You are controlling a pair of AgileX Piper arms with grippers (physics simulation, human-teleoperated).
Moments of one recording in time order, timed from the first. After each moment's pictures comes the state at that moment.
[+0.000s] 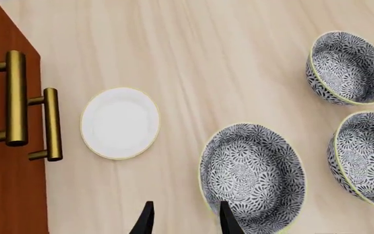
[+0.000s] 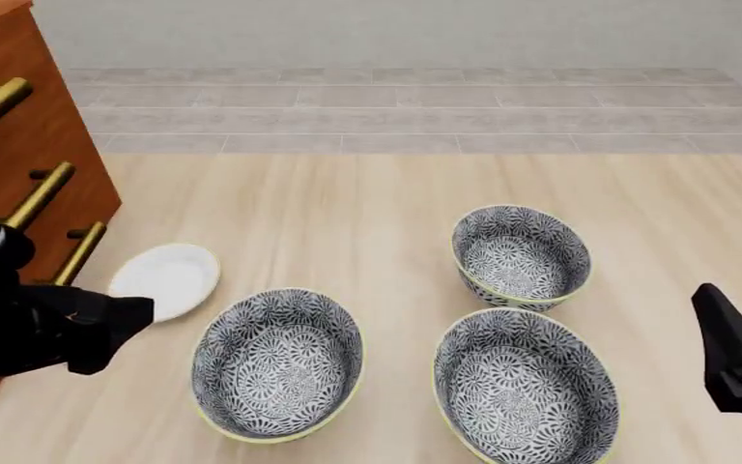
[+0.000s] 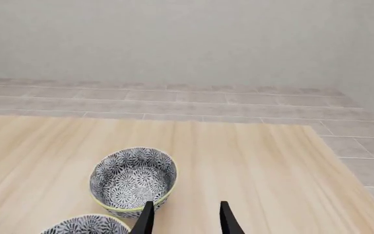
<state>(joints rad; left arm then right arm) -0.35 0.68 -0.47 0.55 -0.15 0.01 0.18 0.00 -0.10 -0.03</state>
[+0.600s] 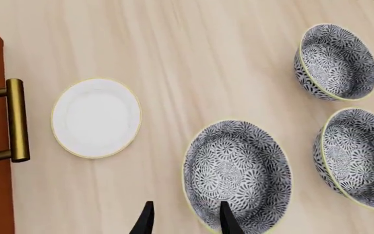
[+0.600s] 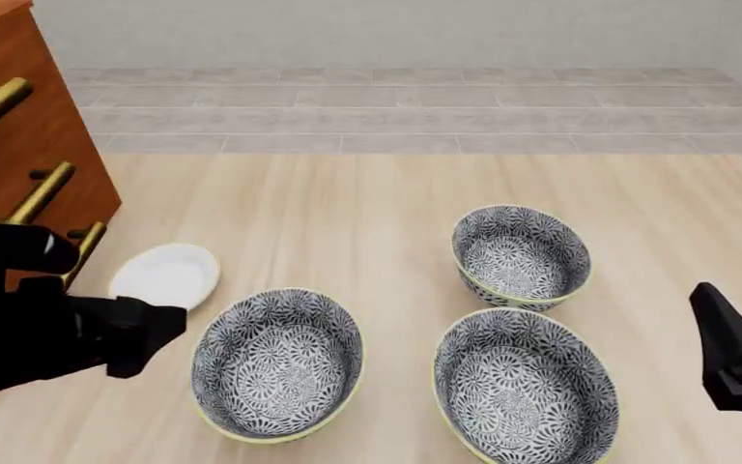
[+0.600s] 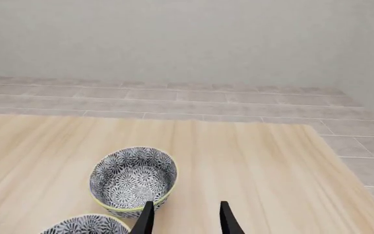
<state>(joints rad) -0.44 0.77 -0.45 0.49 -0.25 0.02 0.20 0.00 -0.11 -0.03</state>
